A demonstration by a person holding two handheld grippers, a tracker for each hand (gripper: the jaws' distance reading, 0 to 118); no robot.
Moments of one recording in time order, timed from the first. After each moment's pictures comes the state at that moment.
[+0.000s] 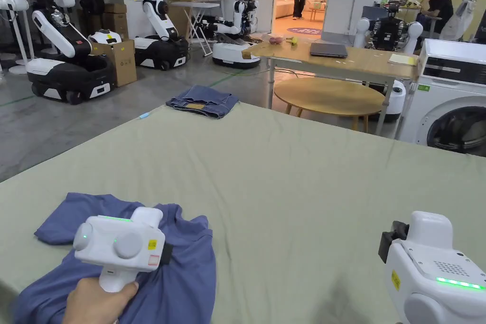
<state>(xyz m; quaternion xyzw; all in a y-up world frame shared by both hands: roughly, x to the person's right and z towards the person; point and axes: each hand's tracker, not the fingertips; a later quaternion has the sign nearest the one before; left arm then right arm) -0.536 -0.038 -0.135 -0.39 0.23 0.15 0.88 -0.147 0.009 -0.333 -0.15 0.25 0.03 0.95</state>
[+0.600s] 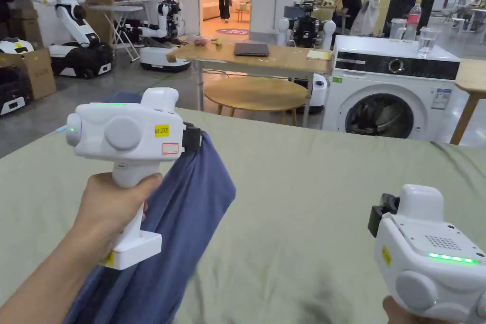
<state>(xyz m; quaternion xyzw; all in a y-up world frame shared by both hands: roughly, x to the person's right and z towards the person) -0.389 0.166 -0.247 -0.21 0.05 0.09 0.97 -0.042 0.049 -0.341 -0.11 0.18 0.00 0.98</state>
